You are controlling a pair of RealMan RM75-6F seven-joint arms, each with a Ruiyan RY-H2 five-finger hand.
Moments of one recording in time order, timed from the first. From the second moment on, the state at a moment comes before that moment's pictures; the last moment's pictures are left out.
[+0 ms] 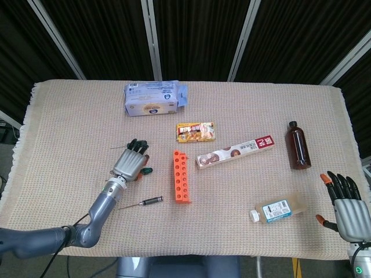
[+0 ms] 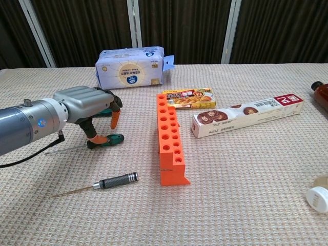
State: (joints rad) left arm -0.81 -1.66 -0.18 -1.47 0.87 0.94 0.83; right arm 0.04 -1.13 0.03 -1.57 -1.52 1.50 -0.05
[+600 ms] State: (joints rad) left arm -0.83 -1.77 -0.18 -1.35 0.81 0.99 0.79; right arm 0.03 -1.13 0.02 -1.55 -1.53 1.50 -0.02
